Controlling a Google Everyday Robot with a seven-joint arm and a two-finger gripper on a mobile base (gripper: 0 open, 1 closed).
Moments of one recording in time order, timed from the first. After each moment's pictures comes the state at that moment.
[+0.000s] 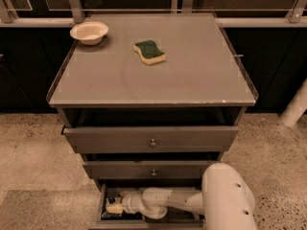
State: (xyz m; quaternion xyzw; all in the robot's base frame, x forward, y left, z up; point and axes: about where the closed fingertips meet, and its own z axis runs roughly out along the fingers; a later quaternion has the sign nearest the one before) arm 0.530 0.163 0.160 -0.33 0.83 0.32 0.30
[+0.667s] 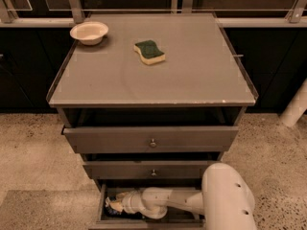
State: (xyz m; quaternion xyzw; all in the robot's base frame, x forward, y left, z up) arm 0.530 0.163 0.160 -0.33 0.83 0.32 0.30
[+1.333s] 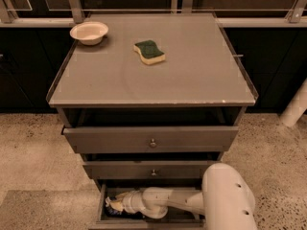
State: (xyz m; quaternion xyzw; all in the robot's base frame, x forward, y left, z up) arm 0.530 0.163 0.160 -0.33 0.83 0.32 0.30
